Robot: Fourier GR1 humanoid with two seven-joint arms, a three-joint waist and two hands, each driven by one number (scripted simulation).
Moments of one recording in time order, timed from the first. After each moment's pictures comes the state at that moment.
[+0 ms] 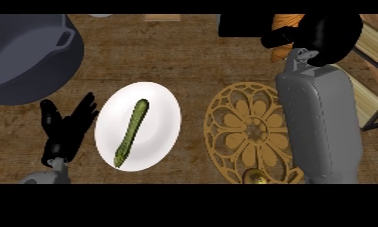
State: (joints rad) left arm -0.03 0.21 0.05 -1.35 0.15 0.01 0.29; right arm -0.80 -0.01 -0.10 -1.49 1.35 -0.01 1.07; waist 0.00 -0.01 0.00
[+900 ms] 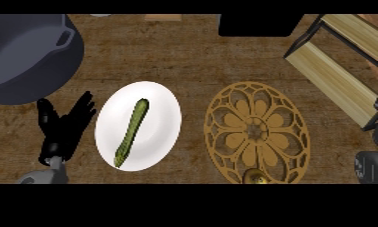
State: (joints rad) left arm -0.04 0.21 0.07 -1.34 0.15 0.00 0.28; right arm -1.14 -0.29 -0.39 -1.45 1.39 0.21 1.04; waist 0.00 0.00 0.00
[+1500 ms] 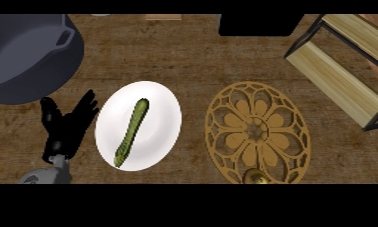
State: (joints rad) left arm -0.06 0.19 0.07 -1.33 0.14 0.00 0.28; right arm -1.11 -0.50 -0.51 -1.22 1.24 0.25 0.88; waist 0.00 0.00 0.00
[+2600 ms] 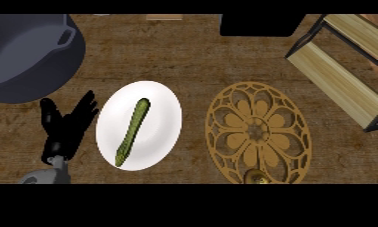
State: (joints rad) left arm -0.05 0.19 0.08 -1.34 0.12 -0.02 0.28; right arm -1.07 -0.65 -0.47 -0.86 1.14 -0.03 0.68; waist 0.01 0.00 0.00
